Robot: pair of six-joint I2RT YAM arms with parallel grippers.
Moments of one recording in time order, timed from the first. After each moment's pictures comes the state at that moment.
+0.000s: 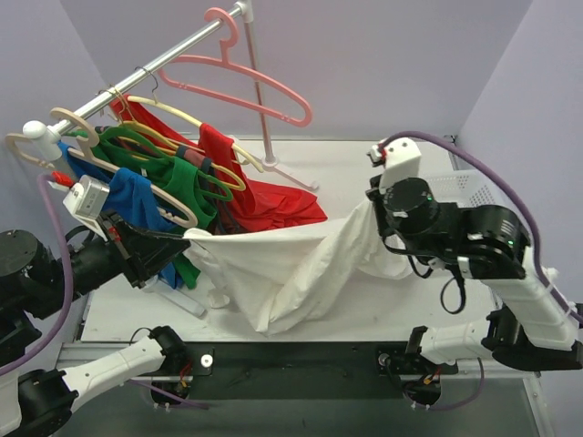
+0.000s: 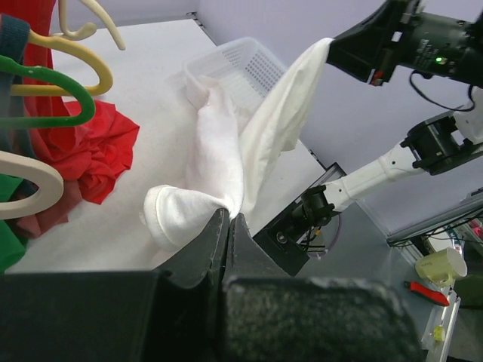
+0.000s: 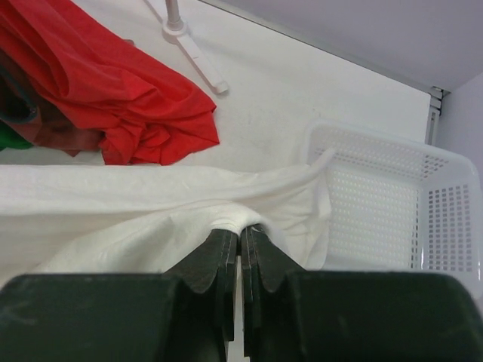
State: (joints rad) left arm -0.81 0.79 1.76 -1.10 0.03 -0.49; right arm 1.12 1.21 1.93 -1.32 0.79 0.26
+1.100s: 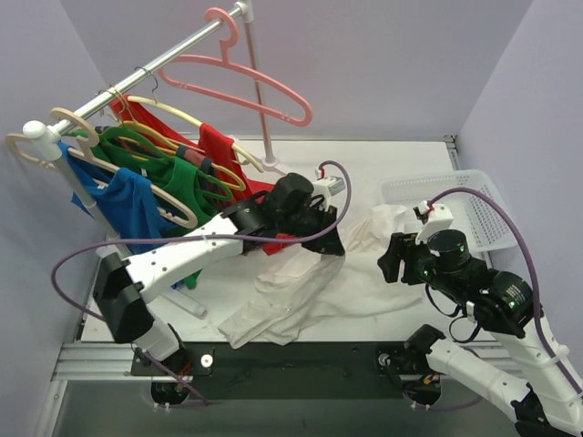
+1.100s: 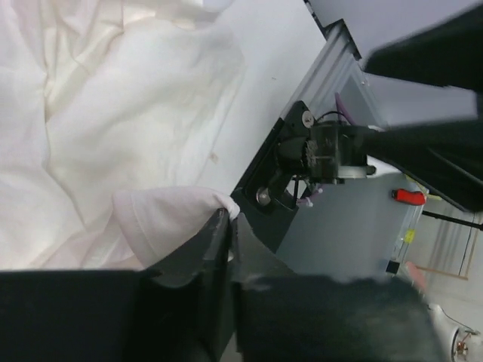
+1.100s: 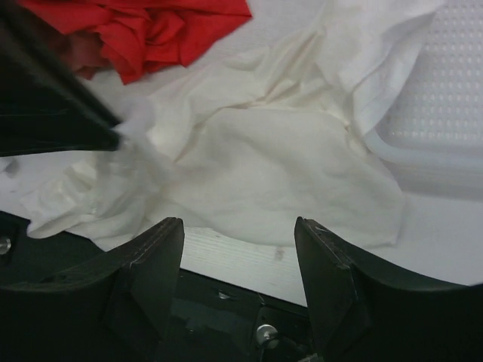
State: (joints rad) left arm -0.95 1.52 1.40 -0.46 0.38 -0.58; right arm 0.67 0.69 1.09 -1.10 0.27 0.41
